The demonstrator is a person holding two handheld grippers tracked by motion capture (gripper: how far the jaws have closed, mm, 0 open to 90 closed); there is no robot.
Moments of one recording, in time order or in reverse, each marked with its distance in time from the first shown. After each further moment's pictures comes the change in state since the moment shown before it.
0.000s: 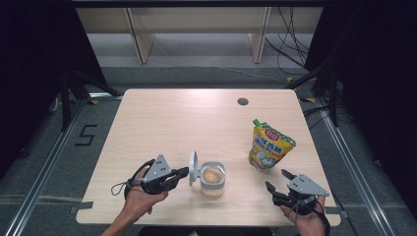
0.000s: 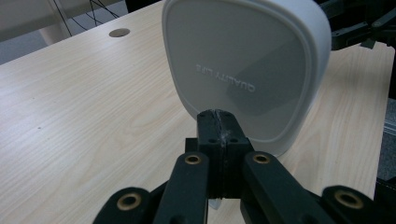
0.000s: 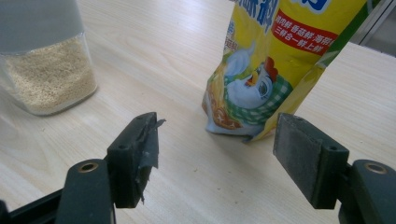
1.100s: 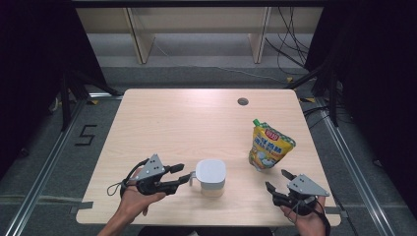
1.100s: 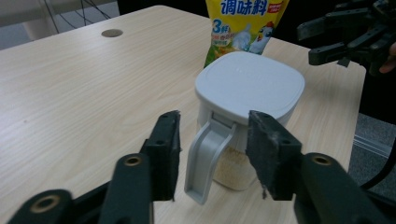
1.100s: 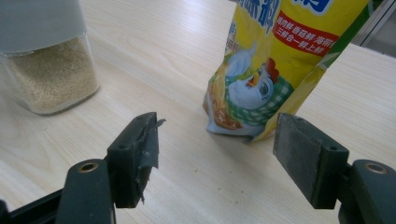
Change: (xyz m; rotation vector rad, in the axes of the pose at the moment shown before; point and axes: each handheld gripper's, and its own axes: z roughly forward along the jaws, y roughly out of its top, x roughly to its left) left arm 0.008 -0.007 -0.015 -0.031 -0.051 -0.083; right arm 0.000 0.001 -0.002 0.006 -0.001 -0.008
